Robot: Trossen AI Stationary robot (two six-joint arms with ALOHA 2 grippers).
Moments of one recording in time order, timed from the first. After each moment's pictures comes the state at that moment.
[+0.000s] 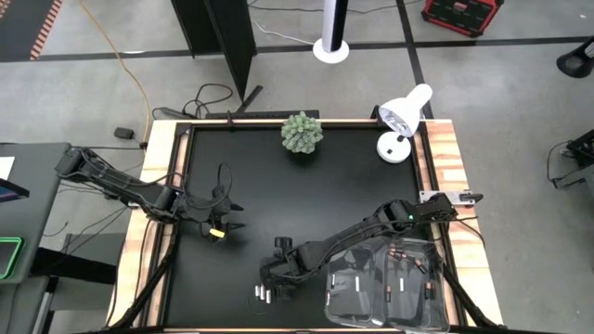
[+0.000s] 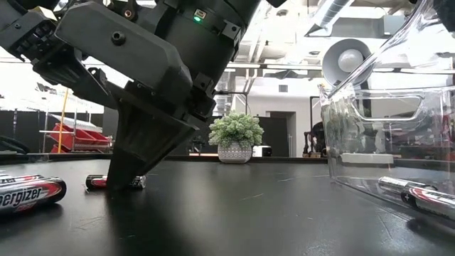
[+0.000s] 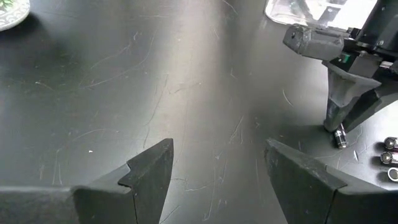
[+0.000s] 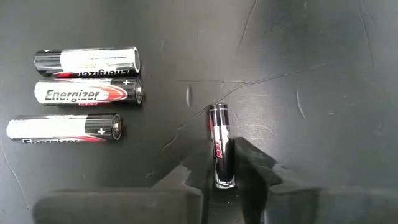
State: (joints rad) left arm -0.31 0.81 0.39 -0.19 -0.35 -0.32; right arm 0.38 2.46 2.02 -0.65 0.21 0.31
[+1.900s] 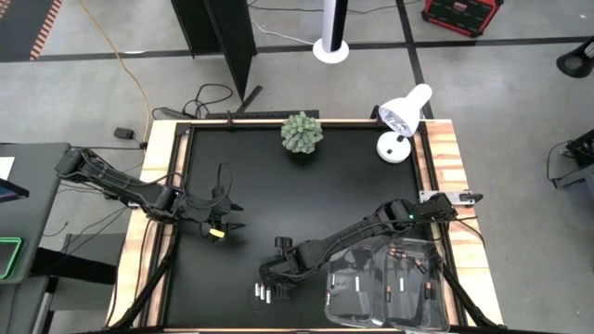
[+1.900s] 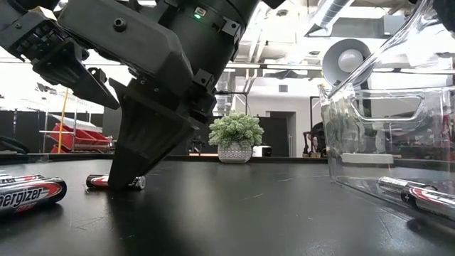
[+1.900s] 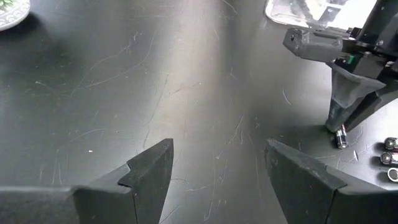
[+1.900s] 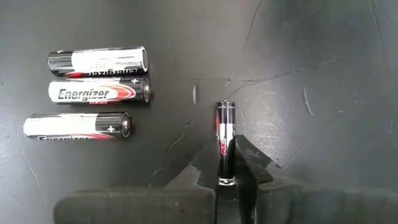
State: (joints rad) left arm -0.31 0.81 0.39 -0.19 -0.35 -0.32; right arm 0.38 2.46 2.02 -0.66 0.16 0.33
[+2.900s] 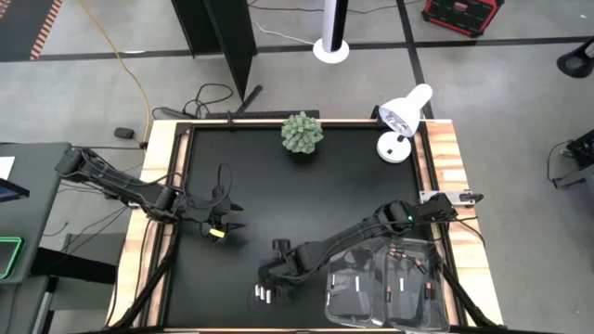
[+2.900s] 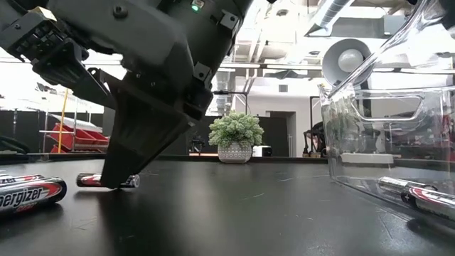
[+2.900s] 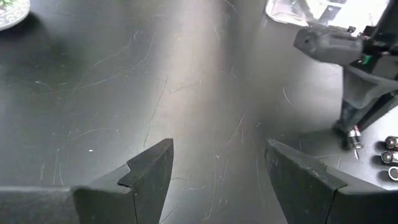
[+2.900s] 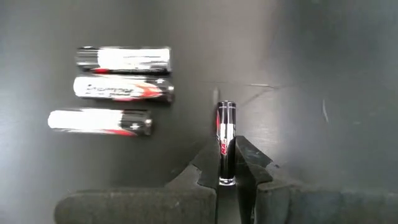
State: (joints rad) left arm -0.31 0.81 0.39 -0.20 -0.35 -0.32; right arm 0.39 2.46 2.07 -0.66 0.15 0.27
